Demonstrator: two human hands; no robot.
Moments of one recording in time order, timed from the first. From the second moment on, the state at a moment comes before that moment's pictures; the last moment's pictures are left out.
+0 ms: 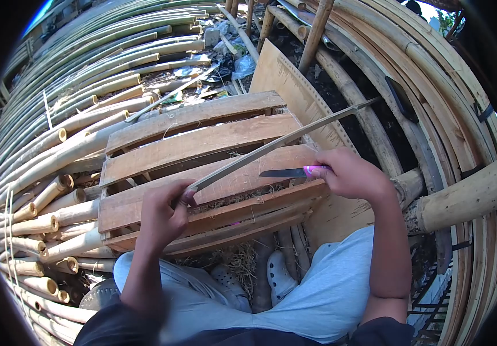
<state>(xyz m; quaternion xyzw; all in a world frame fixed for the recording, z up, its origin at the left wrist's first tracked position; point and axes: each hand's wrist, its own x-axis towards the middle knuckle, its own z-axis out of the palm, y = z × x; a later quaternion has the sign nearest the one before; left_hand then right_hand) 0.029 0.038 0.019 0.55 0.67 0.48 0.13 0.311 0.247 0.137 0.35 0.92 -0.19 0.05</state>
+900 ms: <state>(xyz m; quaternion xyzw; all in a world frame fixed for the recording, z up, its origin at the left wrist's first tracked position) 0.021 0.048 0.046 0.53 0.75 0.37 0.16 0.368 0.293 0.130 0.49 0.86 -0.04 -0.14</state>
